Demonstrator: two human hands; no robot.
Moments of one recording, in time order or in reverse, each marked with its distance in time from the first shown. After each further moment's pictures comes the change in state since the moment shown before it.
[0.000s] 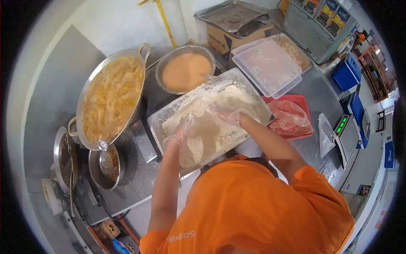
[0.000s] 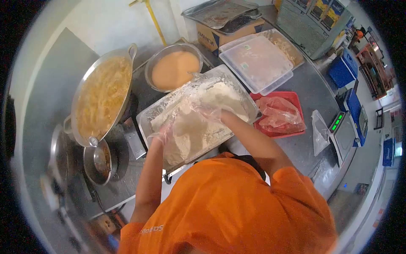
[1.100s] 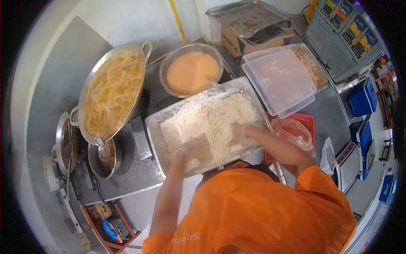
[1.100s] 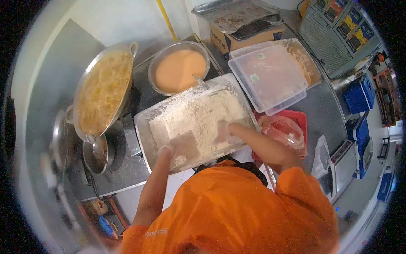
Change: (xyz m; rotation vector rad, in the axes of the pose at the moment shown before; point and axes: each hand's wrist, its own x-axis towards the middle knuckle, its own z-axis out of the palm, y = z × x) left_hand 0.084 -0.147 0.007 1.183 -0.519 0.273; right_hand -0.012 0.042 -0.047 -0.615 -0.788 0.336
